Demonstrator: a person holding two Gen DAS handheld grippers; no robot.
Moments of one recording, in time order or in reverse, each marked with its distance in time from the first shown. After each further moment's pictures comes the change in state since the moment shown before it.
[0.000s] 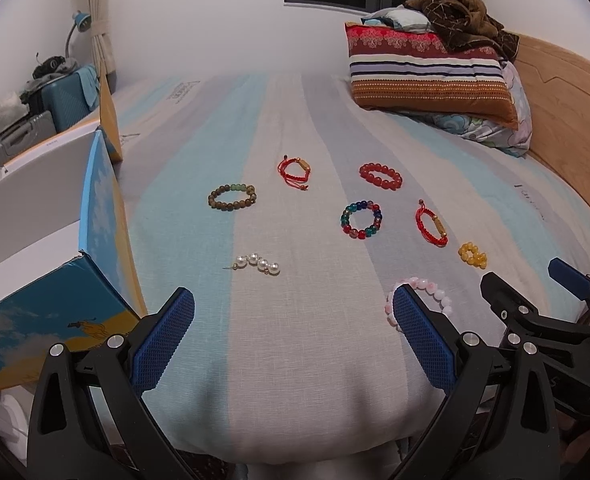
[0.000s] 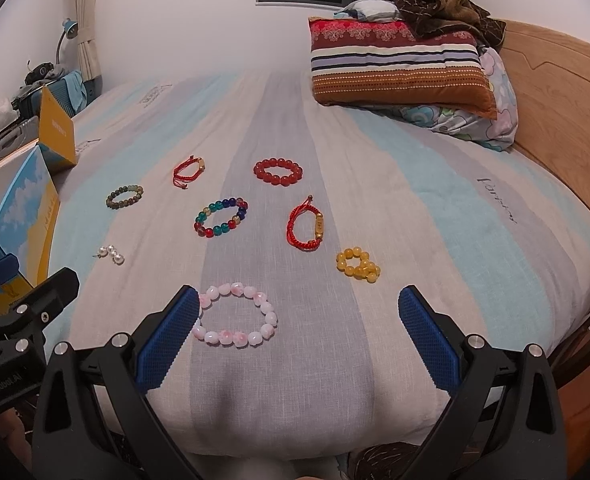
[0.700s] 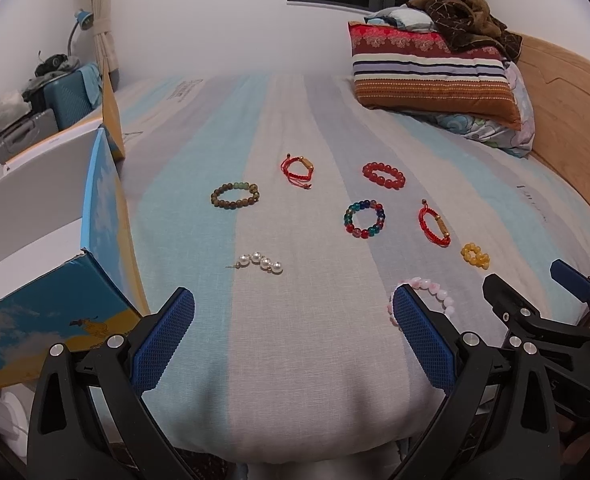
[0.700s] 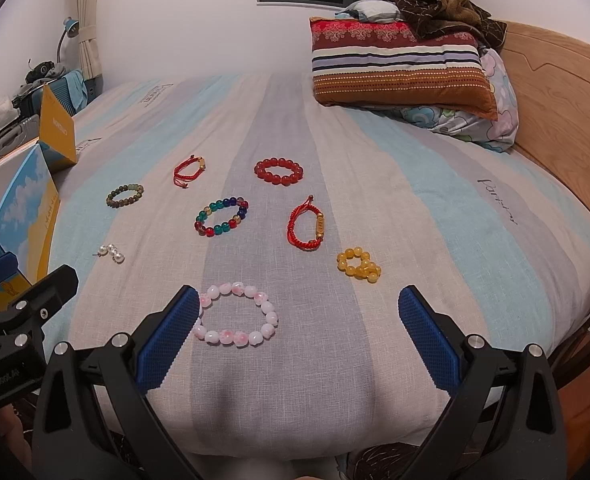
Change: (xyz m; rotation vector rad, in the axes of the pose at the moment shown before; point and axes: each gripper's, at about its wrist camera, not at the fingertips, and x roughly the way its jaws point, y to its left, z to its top) left arm 0.002 0.000 0.001 -0.008 0.007 0.009; right arm 0.000 0.001 0.000 -0.004 -0.002 -0.002
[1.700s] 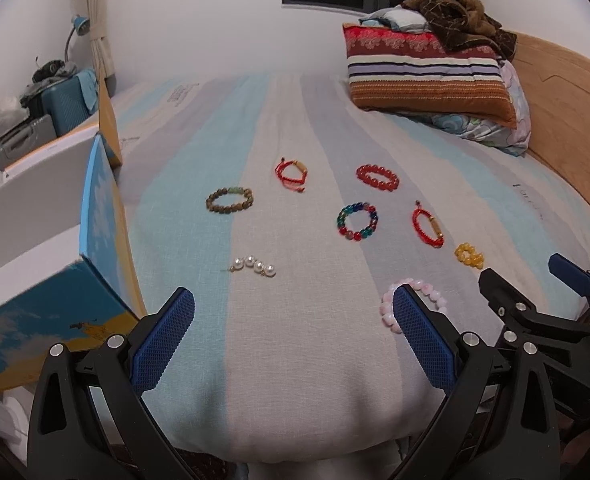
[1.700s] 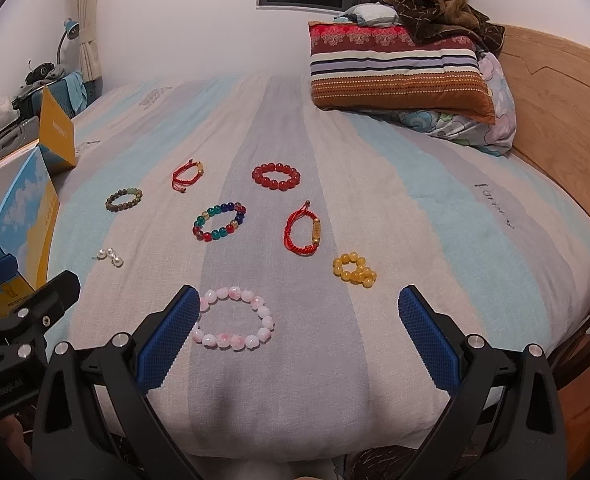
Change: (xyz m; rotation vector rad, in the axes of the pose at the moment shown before) left arm -0.007 -0.004 0.003 0.020 -0.018 -0.004; right arm -0.007 -0.005 0.004 -0.001 -0.024 -0.009
